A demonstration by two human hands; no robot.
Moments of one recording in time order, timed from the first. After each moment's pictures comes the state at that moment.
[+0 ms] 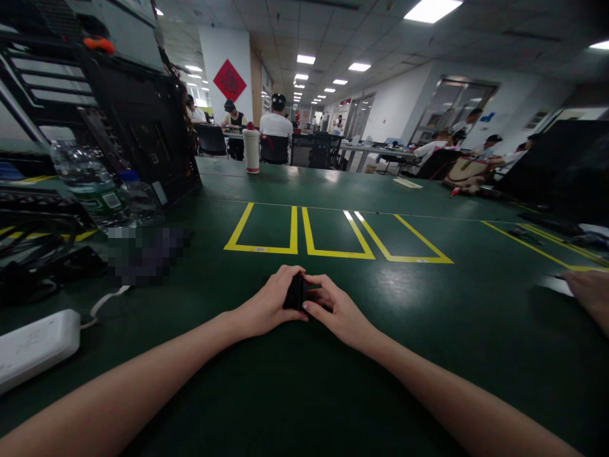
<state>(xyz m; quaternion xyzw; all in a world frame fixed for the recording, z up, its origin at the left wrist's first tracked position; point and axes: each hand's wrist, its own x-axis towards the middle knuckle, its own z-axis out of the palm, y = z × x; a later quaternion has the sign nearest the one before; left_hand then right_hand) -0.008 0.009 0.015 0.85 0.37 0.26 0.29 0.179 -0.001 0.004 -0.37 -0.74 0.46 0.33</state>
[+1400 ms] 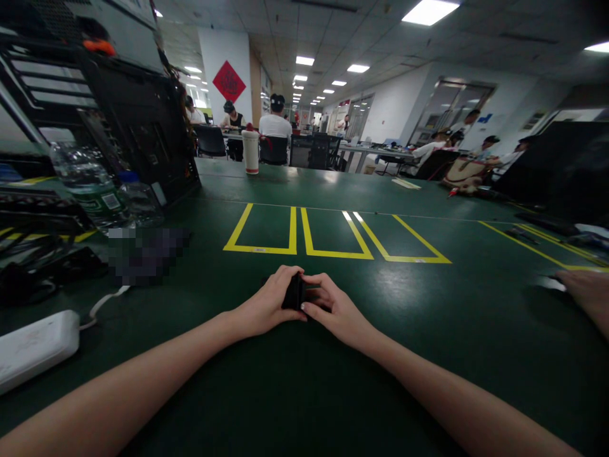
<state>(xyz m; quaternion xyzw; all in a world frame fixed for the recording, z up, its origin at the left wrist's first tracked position) -0.007 0.009 0.014 0.84 0.36 0.27 0.29 0.179 0.000 0.002 -0.36 -0.74 0.46 0.33</state>
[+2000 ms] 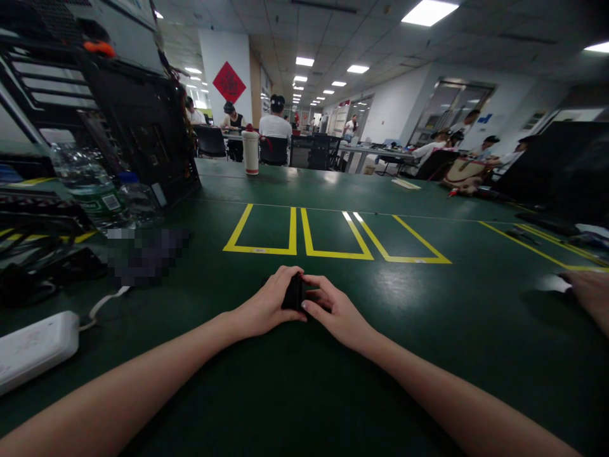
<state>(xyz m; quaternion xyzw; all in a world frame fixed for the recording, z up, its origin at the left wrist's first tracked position) -0.007 0.008 0.017 0.84 0.36 0.26 0.30 0.179 -0.001 0.005 -0.38 -0.72 0.47 0.33</state>
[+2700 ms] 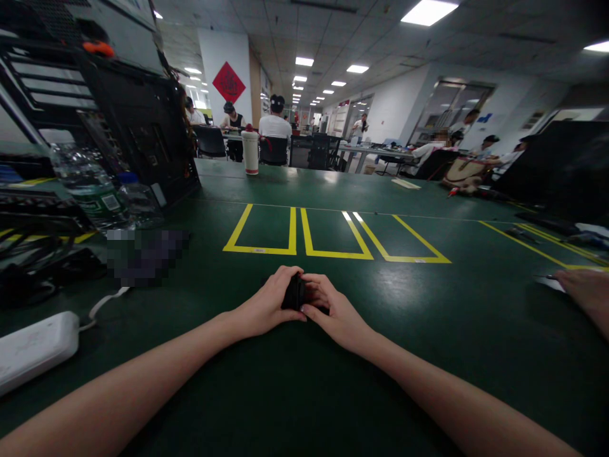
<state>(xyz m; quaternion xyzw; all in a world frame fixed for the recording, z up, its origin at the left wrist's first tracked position) -0.008 0.009 0.017 0.85 0.36 0.26 0.30 0.178 -0.001 0.000 -0.38 -0.73 0.45 0.34</state>
